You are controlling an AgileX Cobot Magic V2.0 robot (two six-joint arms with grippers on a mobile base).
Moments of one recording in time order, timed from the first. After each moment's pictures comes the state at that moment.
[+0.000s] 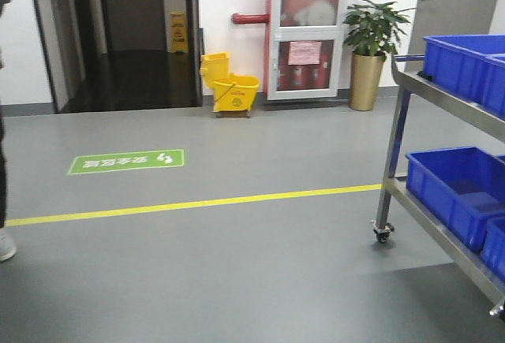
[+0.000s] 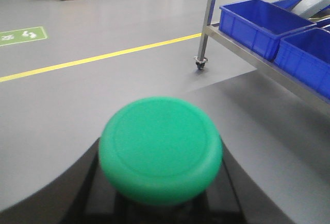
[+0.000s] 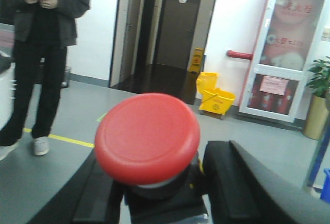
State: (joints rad) left arm -0.51 0.53 -0.55 0.31 0.48 -0.43; right arm 0.04 0.42 -0.48 -1.77 -0.33 1.69
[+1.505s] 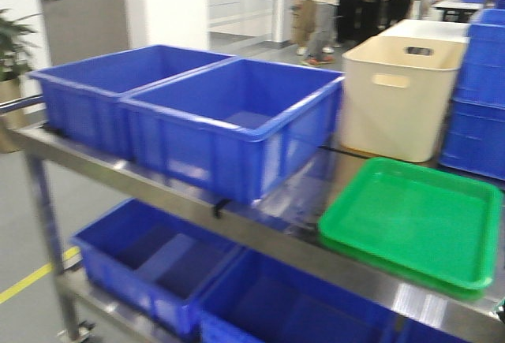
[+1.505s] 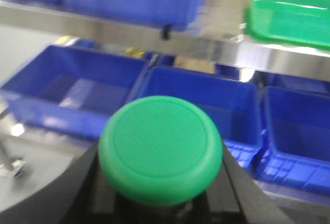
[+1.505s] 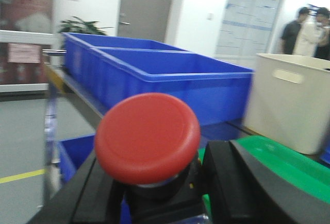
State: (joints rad) left arm -0.51 0.53 -0.55 0.31 0.48 -0.43; right arm 0.04 0.42 -0.48 -1.77 -0.34 1.69
